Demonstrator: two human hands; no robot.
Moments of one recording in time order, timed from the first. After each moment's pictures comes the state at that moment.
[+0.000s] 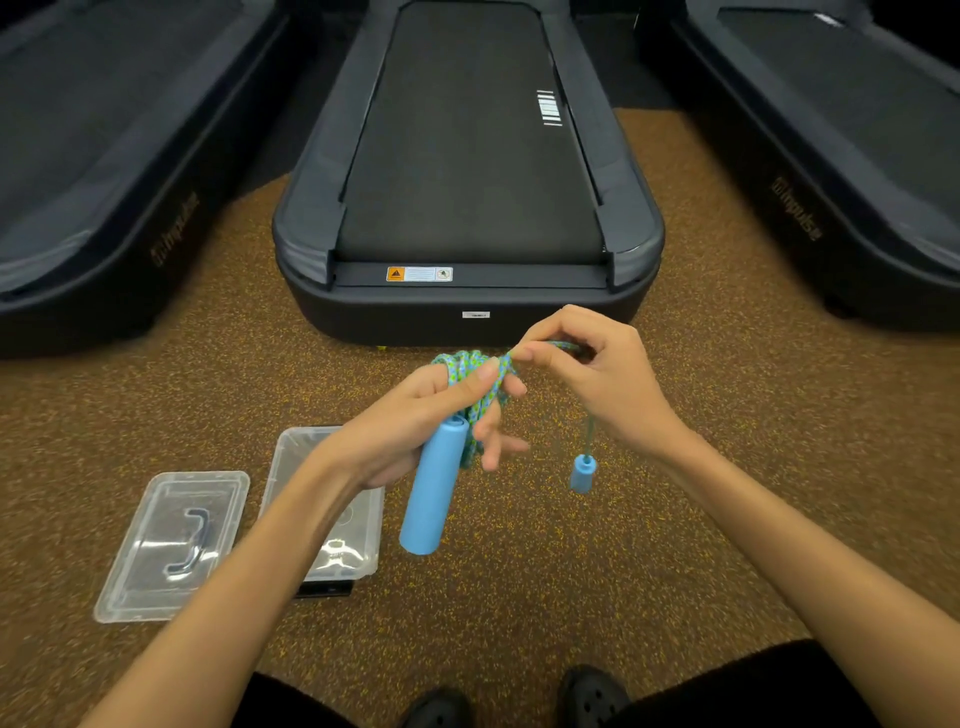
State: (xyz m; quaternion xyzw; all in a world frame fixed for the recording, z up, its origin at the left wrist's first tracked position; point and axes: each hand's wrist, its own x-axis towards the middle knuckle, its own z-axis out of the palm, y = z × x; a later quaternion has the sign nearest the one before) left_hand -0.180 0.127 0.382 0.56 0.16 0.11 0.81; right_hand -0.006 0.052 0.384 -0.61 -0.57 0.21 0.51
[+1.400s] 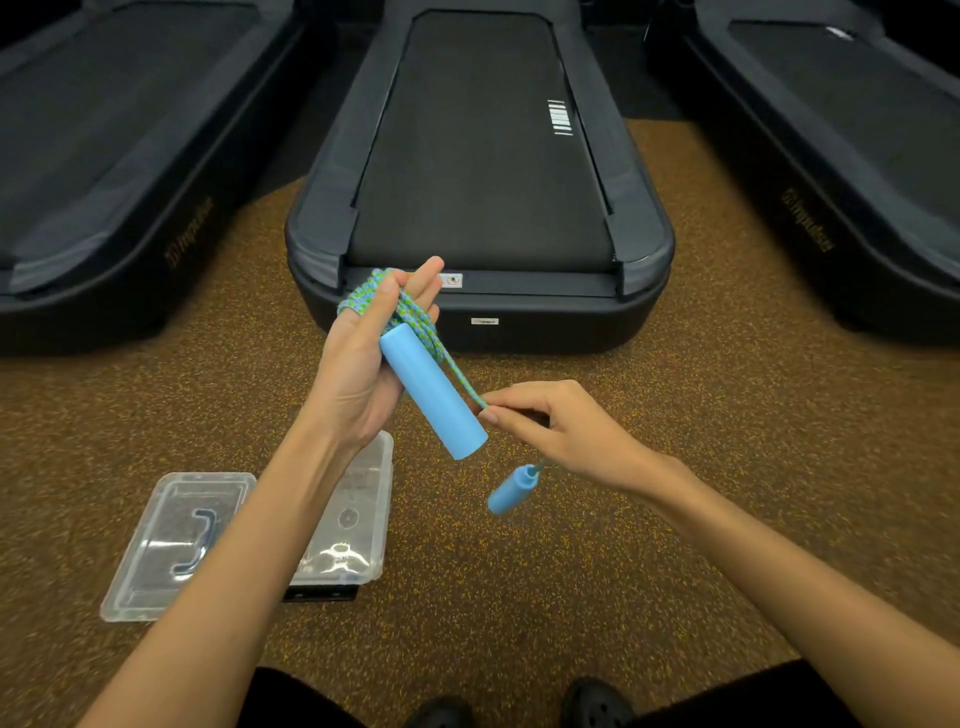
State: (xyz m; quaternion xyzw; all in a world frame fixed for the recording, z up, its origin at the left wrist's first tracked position) left_hand -0.183 0.169 0.392 0.44 0.23 0.42 0.76; right_hand -0.026 0.055 0.358 -0.60 -0.67 0.28 0.34
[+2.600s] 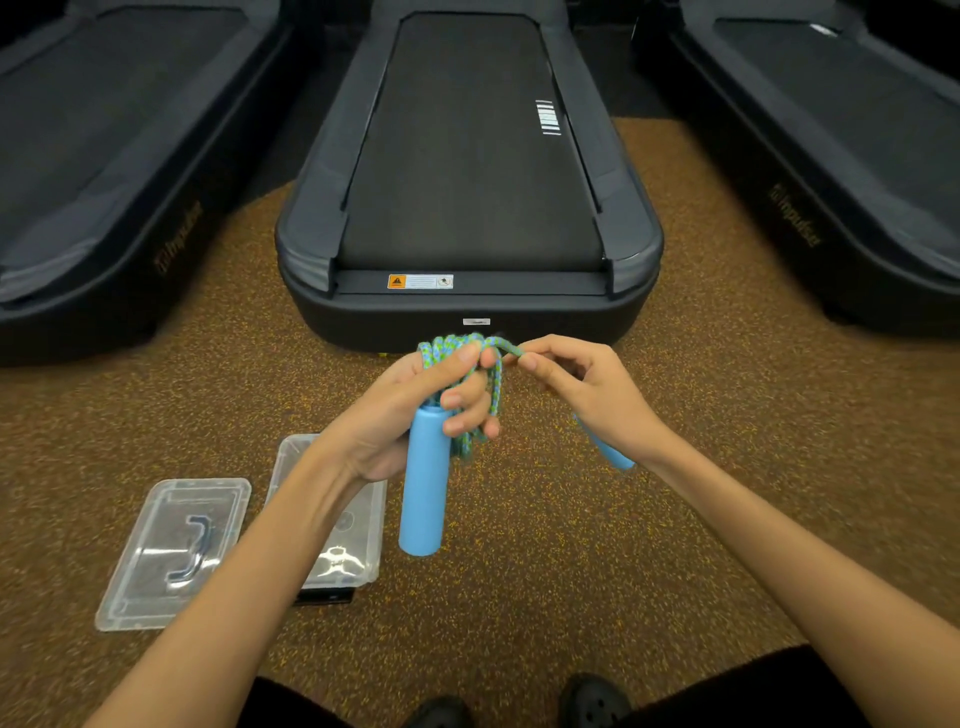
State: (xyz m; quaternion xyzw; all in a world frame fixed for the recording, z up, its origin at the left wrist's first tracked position) left_hand -0.179 0.138 0.387 0.47 0.10 0.16 0.86; right_hand 0.005 0.060 0.354 -0.61 -0.55 0.30 0.49
